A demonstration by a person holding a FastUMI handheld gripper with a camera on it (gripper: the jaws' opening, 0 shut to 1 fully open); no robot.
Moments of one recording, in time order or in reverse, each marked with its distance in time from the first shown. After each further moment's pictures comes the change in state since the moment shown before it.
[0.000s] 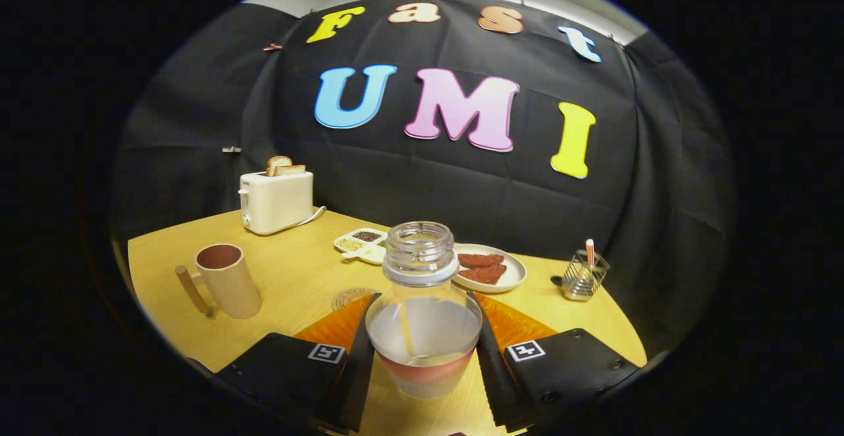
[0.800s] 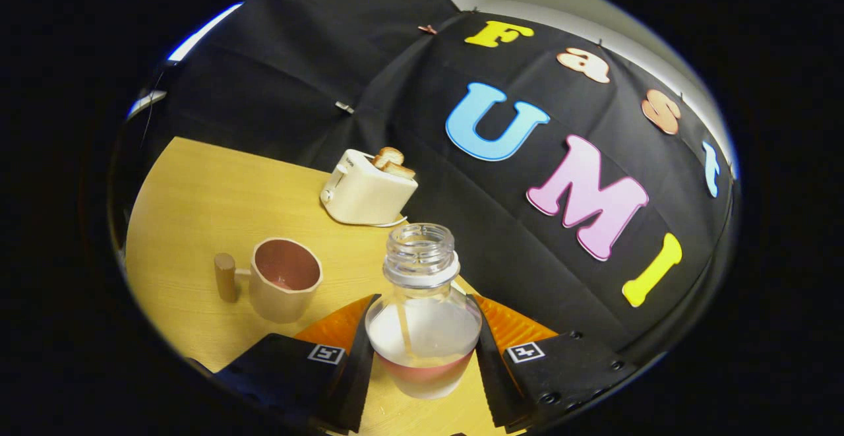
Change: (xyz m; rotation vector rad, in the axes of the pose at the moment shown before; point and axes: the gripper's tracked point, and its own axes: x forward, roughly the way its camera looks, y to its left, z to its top) arm 0.045 0.138 0.054 -0.526 -0.078 0.288
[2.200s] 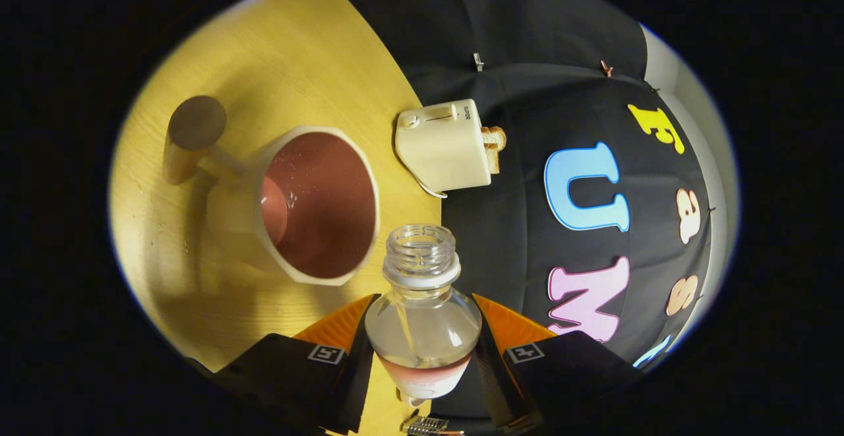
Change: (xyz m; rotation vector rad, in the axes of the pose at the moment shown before) arm 0.064 0.044 -0.030 -0.783 0.147 0.052
